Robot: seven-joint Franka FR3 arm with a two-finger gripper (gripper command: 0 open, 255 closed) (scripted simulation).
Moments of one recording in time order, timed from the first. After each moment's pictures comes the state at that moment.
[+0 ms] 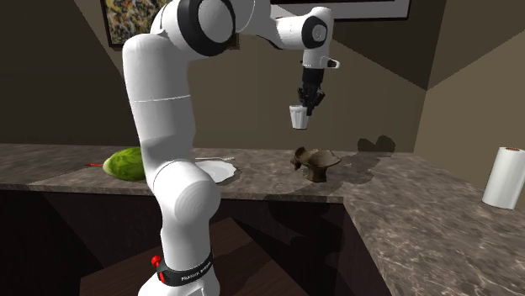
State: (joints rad) arm 0.05 -0.07 0.08 -1.72 0.14 1.69 0.25
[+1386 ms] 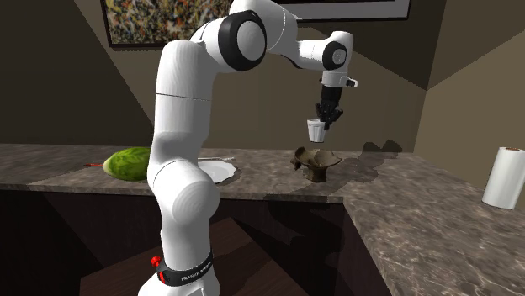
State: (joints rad) arm 0.02 0.17 0.05 -1.58 0.13 1.78 0.18
